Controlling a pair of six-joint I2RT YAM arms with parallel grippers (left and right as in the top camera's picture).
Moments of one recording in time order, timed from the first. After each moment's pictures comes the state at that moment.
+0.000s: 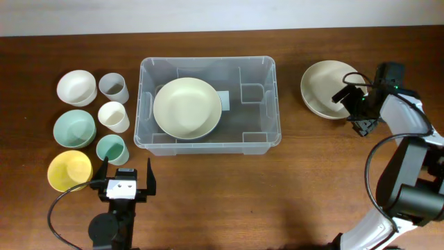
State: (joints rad) left arm 0.06 0.02 0.01 -0.08 0.05 0.19; right arm -0.31 1.93 1.33 -0.64 -0.21 0.64
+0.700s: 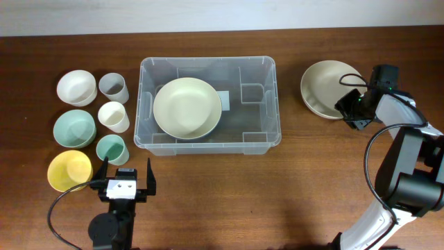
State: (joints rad) left arm 0.06 0.02 0.01 -0.08 0.05 0.19; right arm -0.31 2.00 1.33 -0.56 -0.21 0.65
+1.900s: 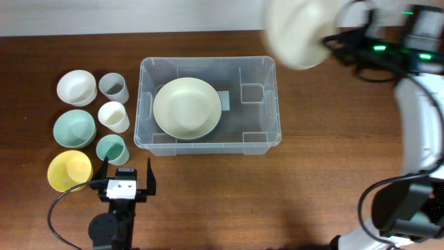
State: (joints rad) left arm 0.06 0.02 0.01 -0.08 0.05 0.19; right arm -0.19 1.79 1.74 -0.73 -0.96 0.56
